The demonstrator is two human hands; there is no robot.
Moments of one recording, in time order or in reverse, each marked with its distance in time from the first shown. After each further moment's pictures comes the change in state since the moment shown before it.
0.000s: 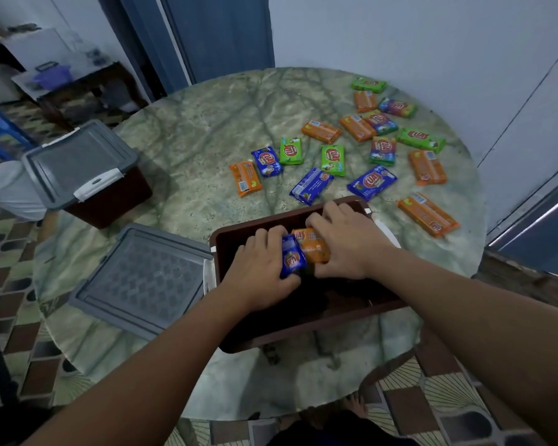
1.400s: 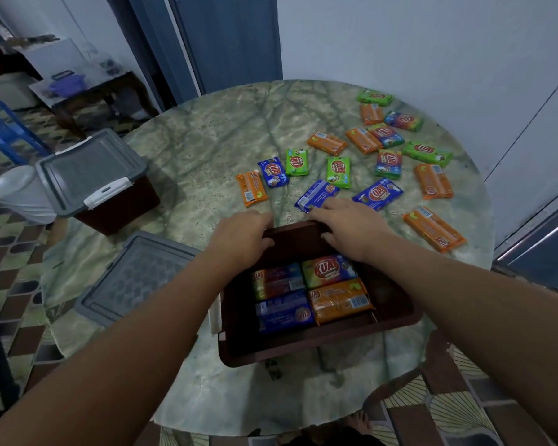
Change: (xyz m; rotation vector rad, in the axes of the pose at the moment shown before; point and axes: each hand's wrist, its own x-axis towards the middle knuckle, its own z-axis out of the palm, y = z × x) left_hand 0.051 -0.033 -0.051 0.218 -0.009 -0.017; right_hand 0.036 0.020 -0.015 0.002 0.103 -0.024
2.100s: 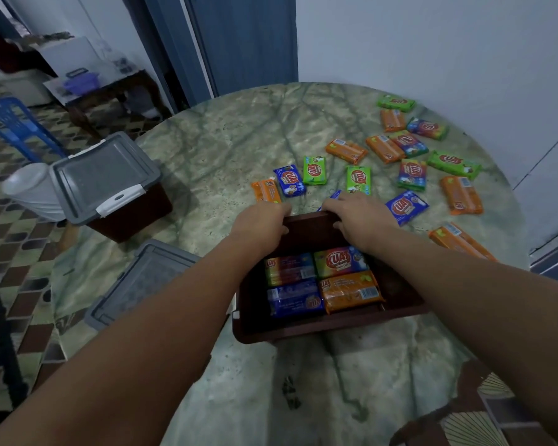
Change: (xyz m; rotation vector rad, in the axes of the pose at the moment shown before) left_hand 0.058 -0.021 -0.006 -0.047 -0.034 -0.073; right_hand 0.061 0.009 0.002 -0.032 -0.004 0.099
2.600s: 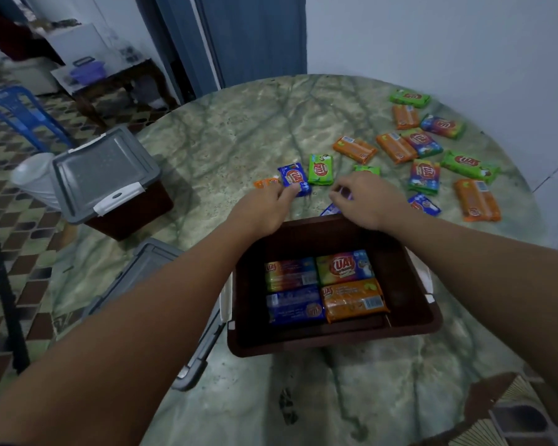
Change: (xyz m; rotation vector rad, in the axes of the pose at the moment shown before) left_hand 0.028 -0.002 -0.015 -0.437 0.034 -0.167; right_hand 0.044 0.026 -0.009 0.326 0.056 0.069
